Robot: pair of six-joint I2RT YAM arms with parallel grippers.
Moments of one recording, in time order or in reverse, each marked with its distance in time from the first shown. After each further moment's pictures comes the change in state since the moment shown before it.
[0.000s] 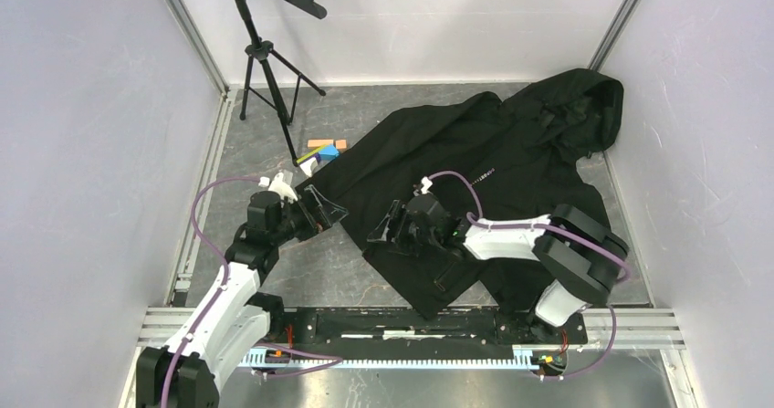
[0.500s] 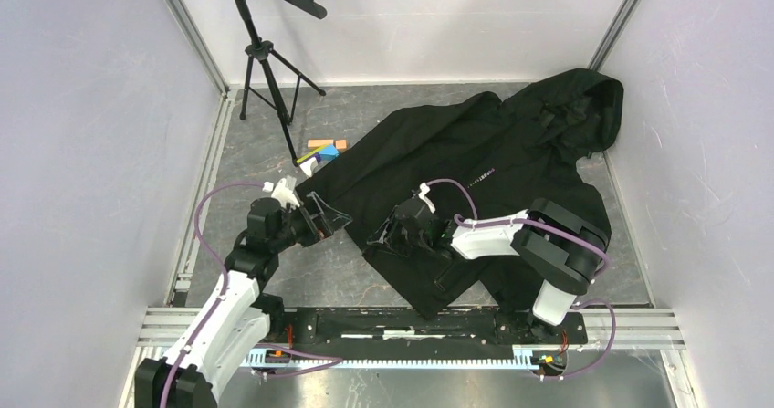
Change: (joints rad) left arm -0.018 -0.062 -0.045 0.003 0.054 -0.019; right arm 0.045 0.138 0.072 0.024 0.071 0.148
